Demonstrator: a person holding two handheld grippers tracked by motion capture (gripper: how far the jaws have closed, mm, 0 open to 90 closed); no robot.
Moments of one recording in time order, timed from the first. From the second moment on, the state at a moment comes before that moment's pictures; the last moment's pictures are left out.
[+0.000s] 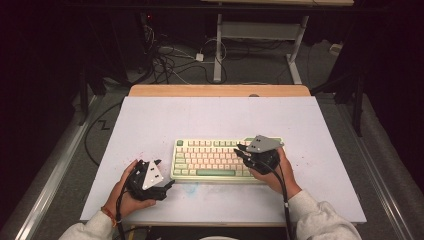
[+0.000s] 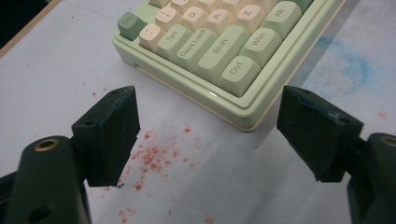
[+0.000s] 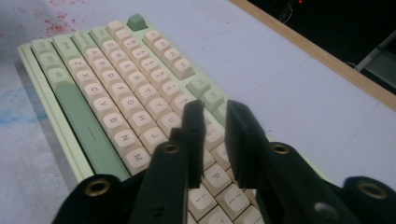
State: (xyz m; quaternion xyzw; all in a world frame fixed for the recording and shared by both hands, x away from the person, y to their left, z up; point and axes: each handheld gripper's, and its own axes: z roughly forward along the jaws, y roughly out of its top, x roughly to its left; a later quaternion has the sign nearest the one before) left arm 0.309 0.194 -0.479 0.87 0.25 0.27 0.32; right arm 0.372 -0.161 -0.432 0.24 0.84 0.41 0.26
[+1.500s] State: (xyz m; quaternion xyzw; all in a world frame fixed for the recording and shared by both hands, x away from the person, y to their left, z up) left arm 0.324 0.185 -0.457 0.87 0.25 0.19 0.38; right arm 0.300 -0.232 -0.453 0.28 0.81 0.40 0.34
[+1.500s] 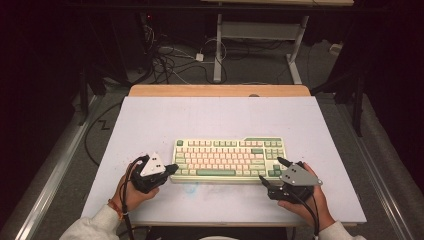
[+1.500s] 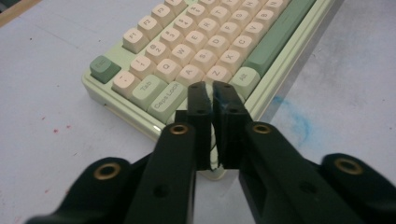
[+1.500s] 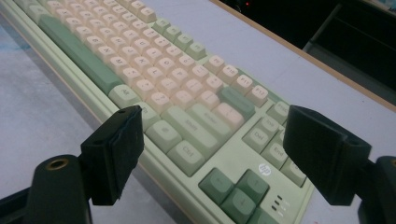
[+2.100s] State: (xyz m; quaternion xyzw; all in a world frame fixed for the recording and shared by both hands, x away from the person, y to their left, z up) left arm 0.351 0.137 -0.444 0.89 0.22 0.15 0.38; right arm 0.293 -0.239 -0.458 0.29 0.81 0.38 0.33
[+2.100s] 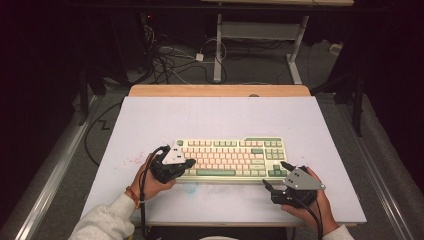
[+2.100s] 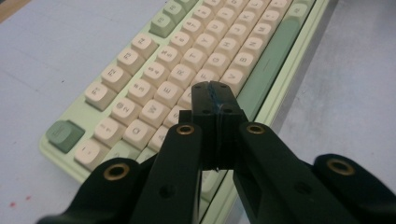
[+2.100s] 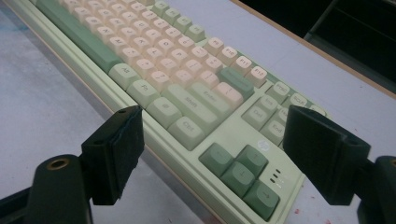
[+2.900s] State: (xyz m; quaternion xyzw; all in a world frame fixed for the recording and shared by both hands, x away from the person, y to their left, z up) left arm 0.371 0.084 -0.445 0.91 0.18 0.13 0.36; right arm 0.294 -0.238 -0.462 0.28 0.82 0.38 0.33
